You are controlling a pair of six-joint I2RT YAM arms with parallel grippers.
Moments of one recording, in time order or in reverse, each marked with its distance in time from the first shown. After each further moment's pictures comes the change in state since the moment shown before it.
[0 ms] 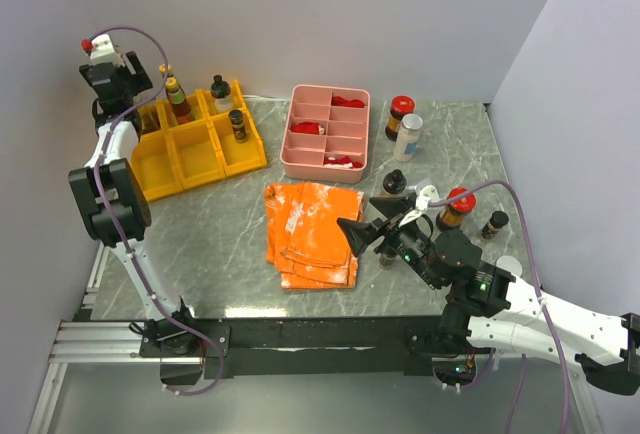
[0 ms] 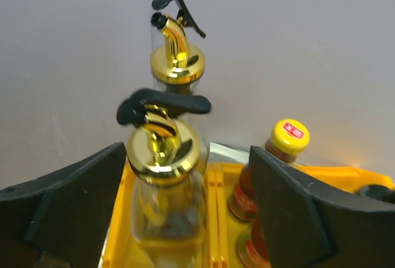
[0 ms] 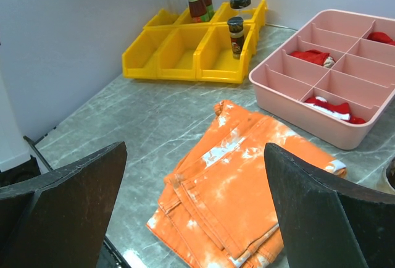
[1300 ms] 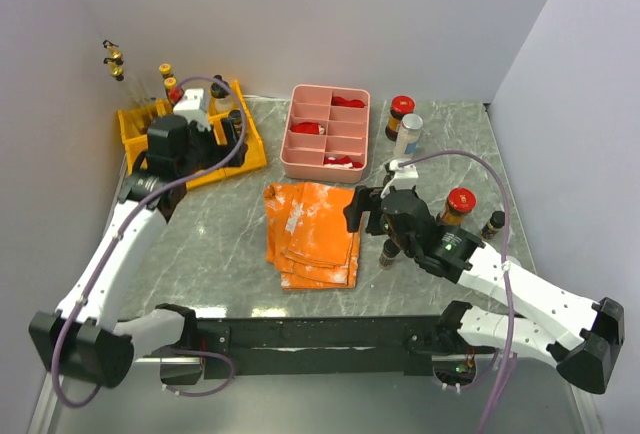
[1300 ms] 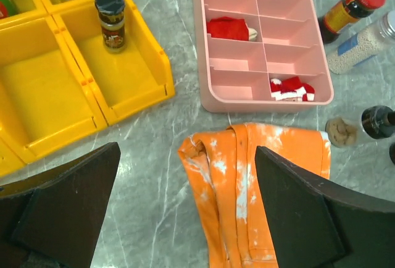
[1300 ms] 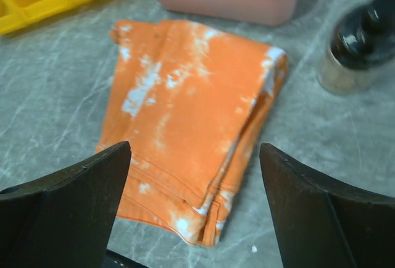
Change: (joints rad) left arm -0.532 -0.937 -0.563 -0.714 0.105 -0.168; right arm -0.240 0.328 0.179 -0.398 -0.018 0.336
